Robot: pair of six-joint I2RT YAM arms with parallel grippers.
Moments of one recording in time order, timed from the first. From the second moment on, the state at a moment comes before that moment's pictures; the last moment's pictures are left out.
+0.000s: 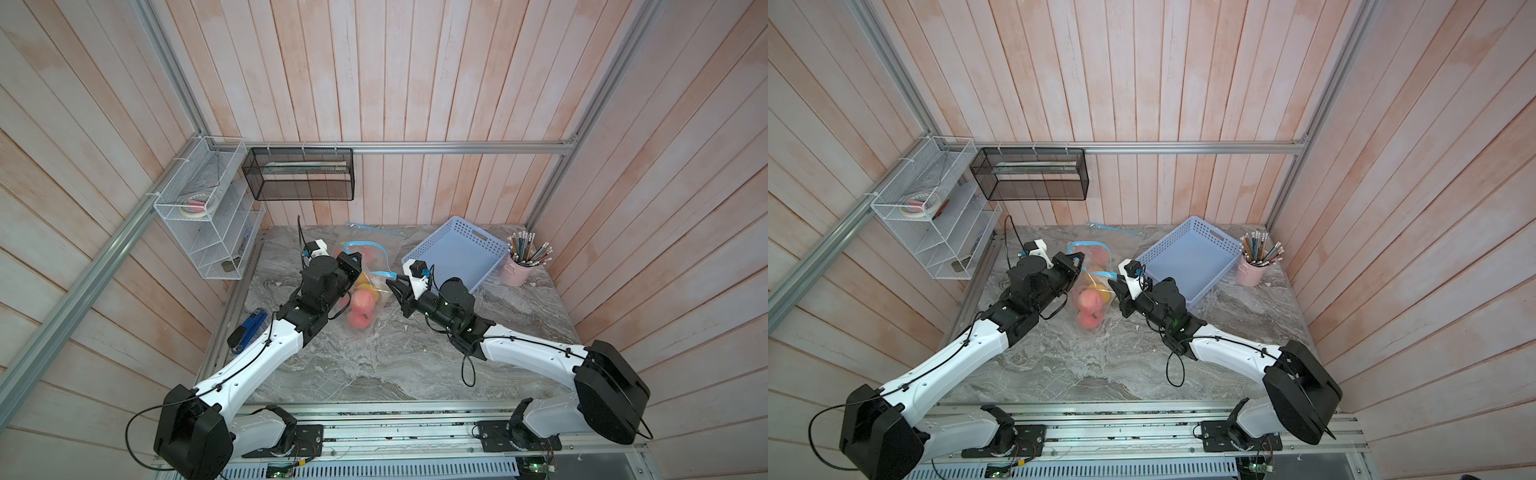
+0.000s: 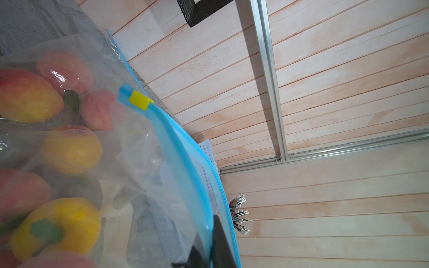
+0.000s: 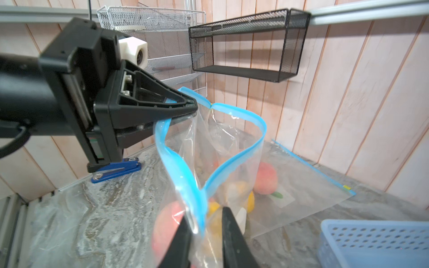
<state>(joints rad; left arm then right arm) -0.51 1.23 0.95 0.08 -0.08 -1.18 0.82 1.41 0.78 0.60 -0.09 0.08</state>
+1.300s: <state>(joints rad) -0.22 1.35 0.72 0.49 0.68 -0.24 0.21 1.43 0.83 0.57 -0.94 0.04</state>
